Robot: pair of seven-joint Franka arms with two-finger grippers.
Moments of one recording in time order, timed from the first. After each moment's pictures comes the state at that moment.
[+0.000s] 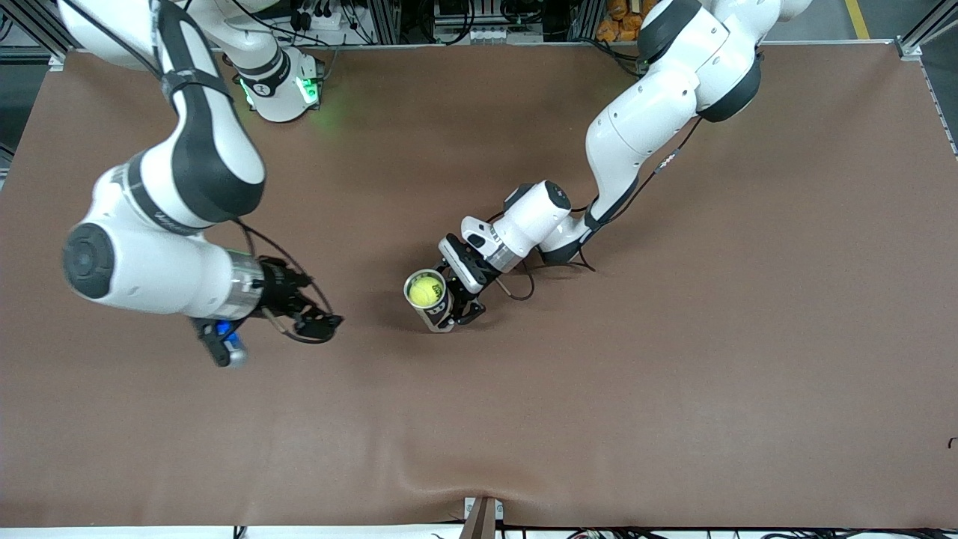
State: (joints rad) left arm -0.44 1.10 -0.48 -1.55 0.05 3.55 0.51; right arm 0.27 0.53 -0.03 -1.23 0.31 1.69 0.96
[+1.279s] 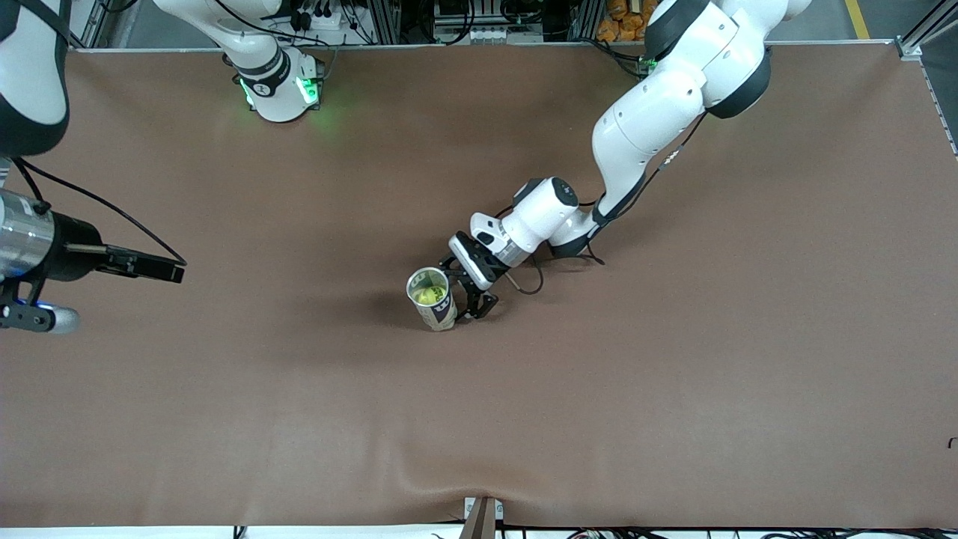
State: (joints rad) left arm -0.39 1.04 -0.48 -1.72 0.05 3.55 0.47; right arm -0.03 0.38 0.11 -1.11 0.07 1.39 0.26
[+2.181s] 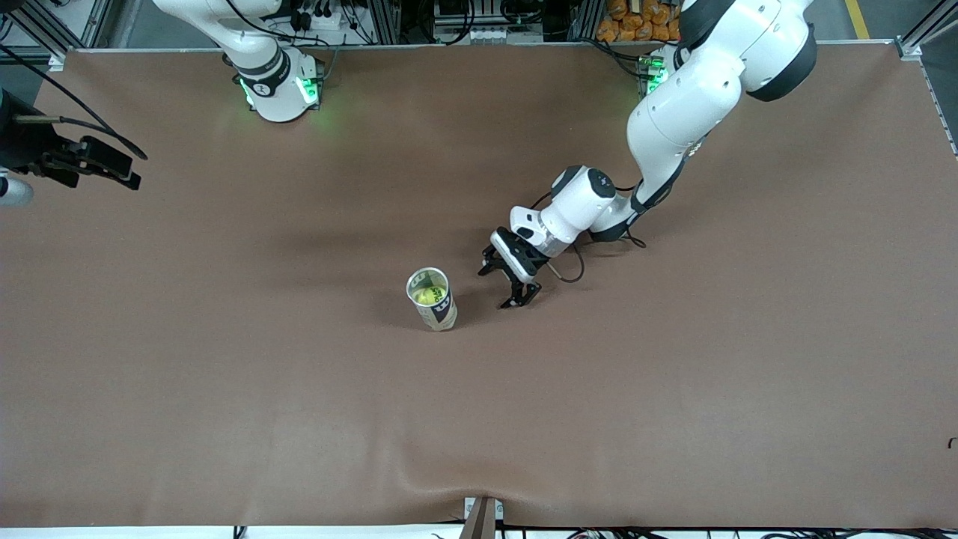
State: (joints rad) left arm -0.26 0.91 -0.48 -2.02 0.05 3.56 0.47; right arm 0.00 -0.07 -0.02 -1.63 0.06 1.48 0.04
